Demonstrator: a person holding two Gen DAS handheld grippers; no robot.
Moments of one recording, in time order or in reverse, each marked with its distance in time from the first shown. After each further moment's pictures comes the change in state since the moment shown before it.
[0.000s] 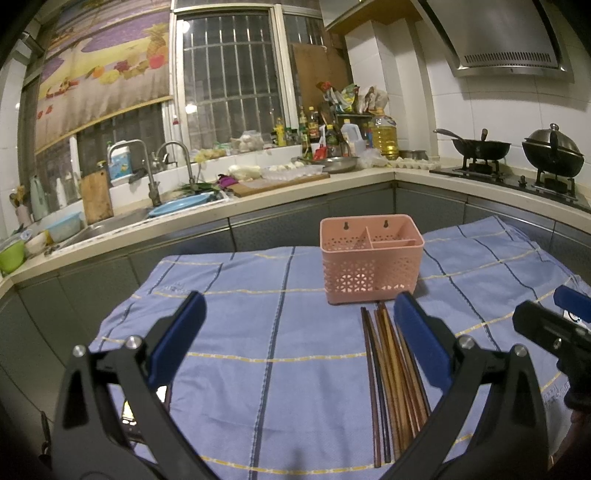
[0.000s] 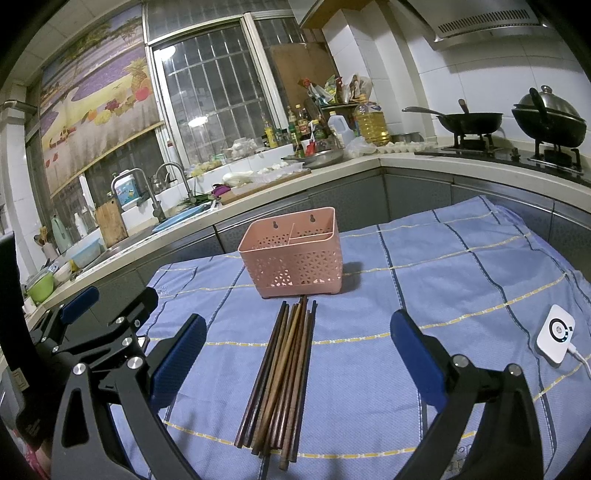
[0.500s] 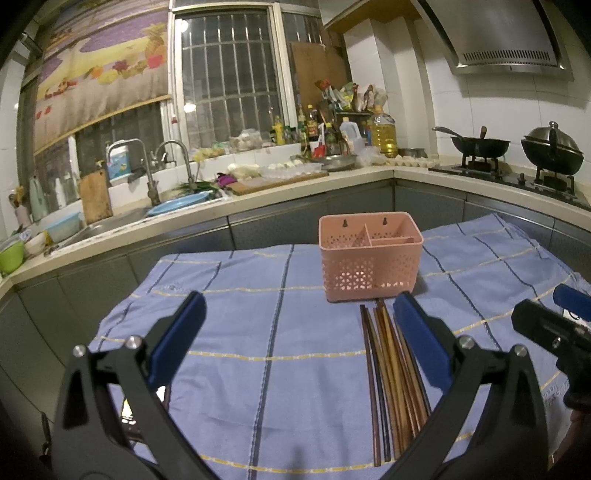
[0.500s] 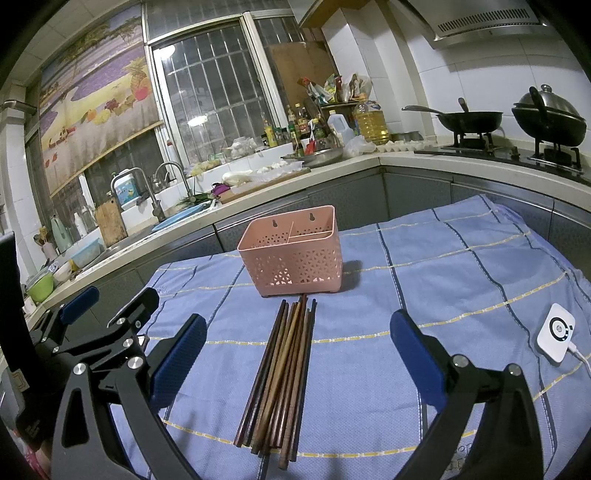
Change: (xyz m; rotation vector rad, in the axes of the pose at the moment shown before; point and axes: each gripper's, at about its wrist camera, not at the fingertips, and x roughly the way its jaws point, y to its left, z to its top) left arm 0.003 -0.004 -0.001 0.005 0.002 0.000; right arm 0.000 0.000 0.001 0.000 0.003 0.000
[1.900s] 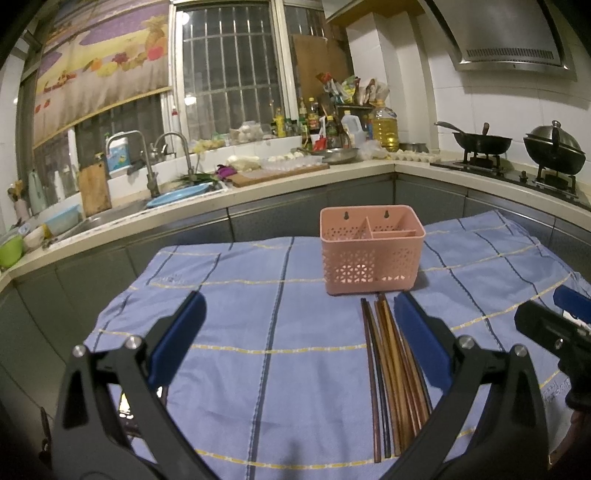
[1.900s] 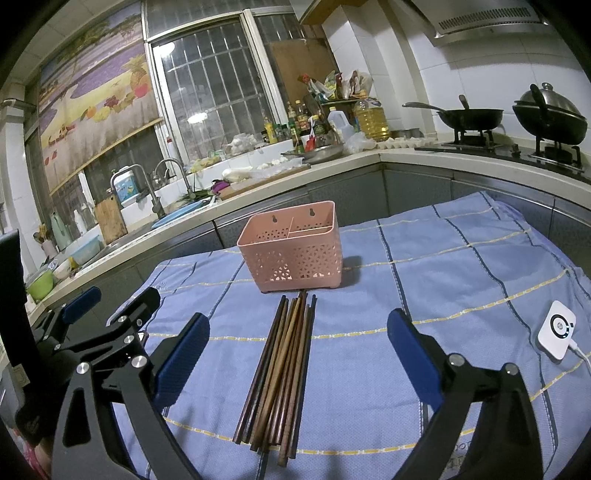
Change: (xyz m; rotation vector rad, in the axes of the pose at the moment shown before) left arm 0.015 -0.008 -0.013 0.000 0.015 -0.001; right arm 0.003 0.000 -0.001 -0.001 0.010 0.000
